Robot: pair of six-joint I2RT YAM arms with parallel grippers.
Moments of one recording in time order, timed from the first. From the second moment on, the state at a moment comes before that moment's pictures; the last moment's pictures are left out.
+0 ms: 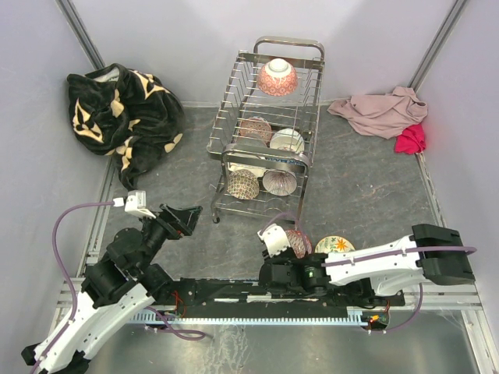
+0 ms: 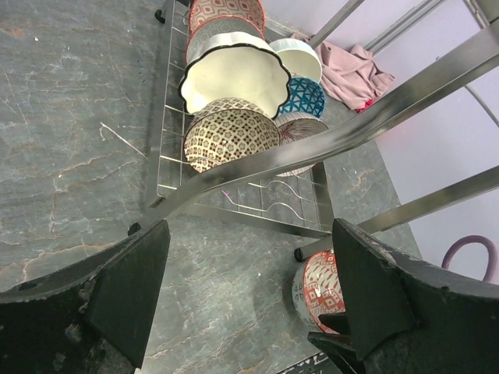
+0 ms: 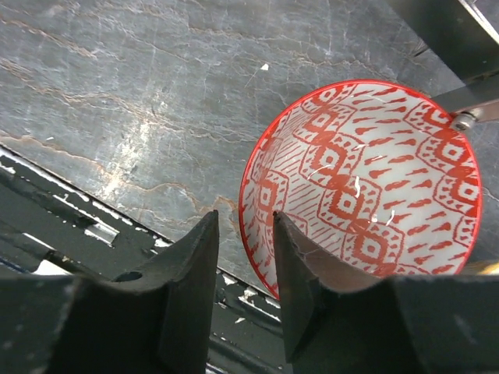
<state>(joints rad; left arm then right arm) -0.74 0.13 0.54 -0.55 -0.36 -0.72 1.58 1.32 0.70 -0.47 0.72 0.84</state>
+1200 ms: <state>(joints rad) -0.74 0.14 0.54 -0.53 -0.36 -0.72 1.62 0.80 1.33 -0.58 0.39 0.50</state>
